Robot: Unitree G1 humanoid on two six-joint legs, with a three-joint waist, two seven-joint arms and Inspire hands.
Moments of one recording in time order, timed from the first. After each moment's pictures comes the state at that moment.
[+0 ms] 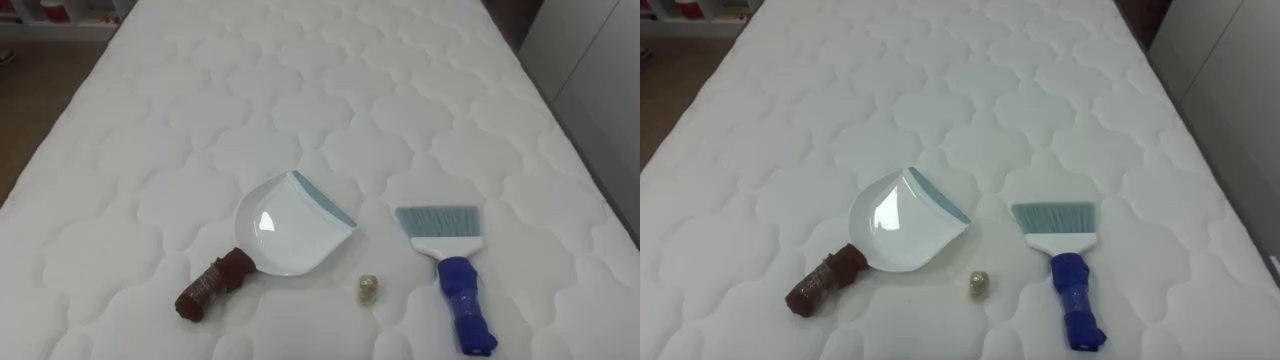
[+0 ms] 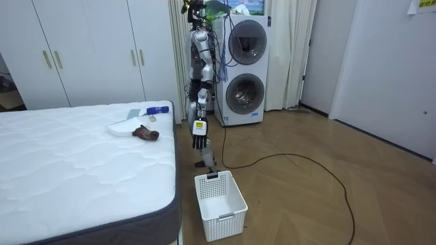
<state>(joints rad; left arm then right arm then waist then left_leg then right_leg) 0.24 0.20 0.06 1.02 0.47 0.15 -0.01 0.13 -0.25 0.04 1.16 -0.40 0.14 0.16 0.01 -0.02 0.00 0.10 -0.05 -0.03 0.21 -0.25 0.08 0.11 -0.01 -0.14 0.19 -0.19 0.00</state>
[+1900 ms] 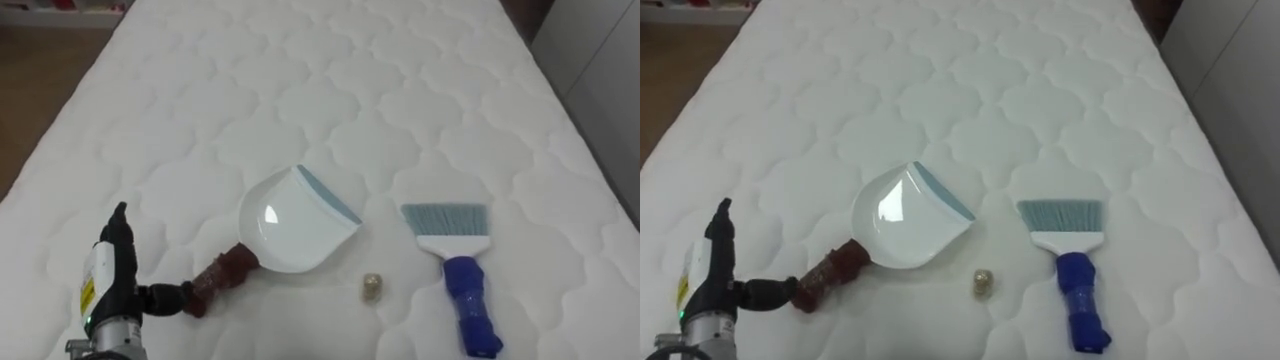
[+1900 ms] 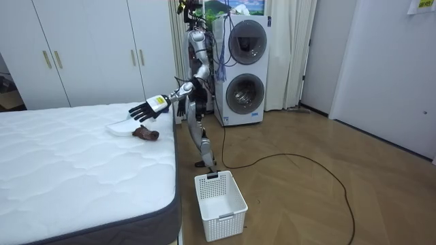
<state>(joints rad) 0.16 0.22 0.06 0.47 0.46 -0.13 0.41 0.11 -0.27 0.04 1.16 -0.32 -0.05 0.07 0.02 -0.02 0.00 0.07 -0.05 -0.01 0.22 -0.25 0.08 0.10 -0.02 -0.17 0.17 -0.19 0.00</state>
